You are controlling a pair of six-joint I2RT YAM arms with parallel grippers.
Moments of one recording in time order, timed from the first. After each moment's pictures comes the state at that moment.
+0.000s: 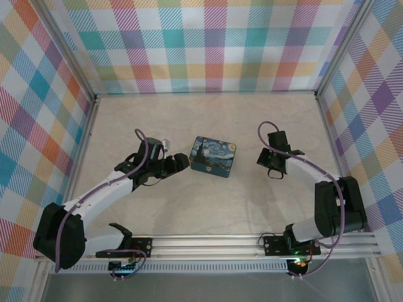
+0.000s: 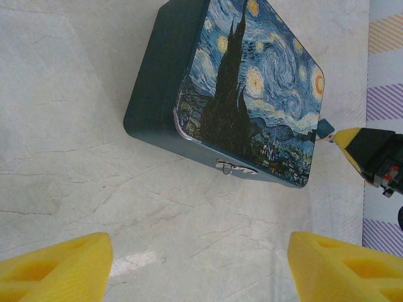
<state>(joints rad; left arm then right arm) -0.49 1.21 0.74 -0.30 0.31 -0.82 0.21 1.44 0.76 -0.35 0.05 0.57</state>
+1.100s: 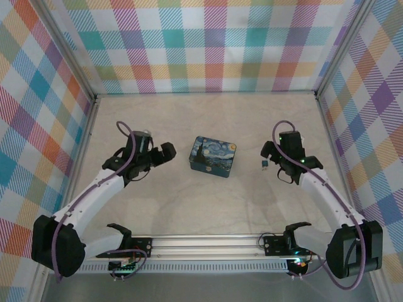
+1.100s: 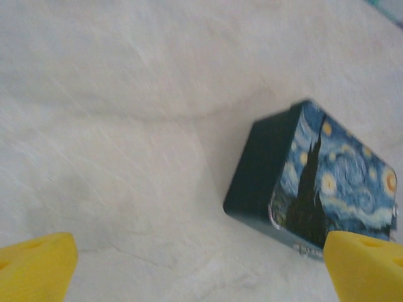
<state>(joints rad) -0.38 1.14 0.86 -0.49 -0.02 -0.69 0.21 1.10 0.79 -0.56 0.23 0.60</state>
